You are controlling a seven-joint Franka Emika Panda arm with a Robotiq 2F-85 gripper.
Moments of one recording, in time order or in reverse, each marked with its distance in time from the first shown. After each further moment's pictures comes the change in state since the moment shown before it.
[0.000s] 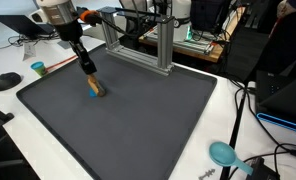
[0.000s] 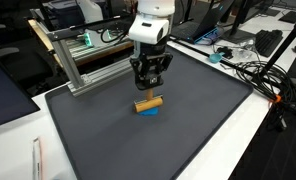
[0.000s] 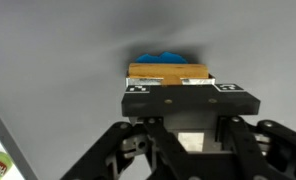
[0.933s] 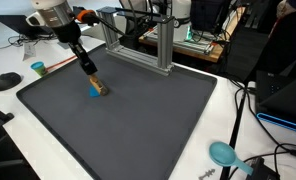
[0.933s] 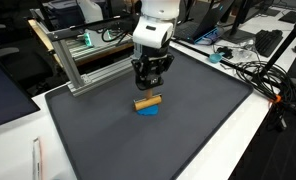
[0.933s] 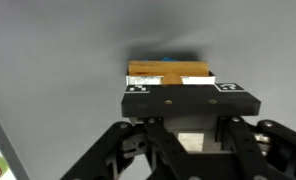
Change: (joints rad) arm -0.001 0.043 0.002 0.081 0.000 -0.094 -0.015
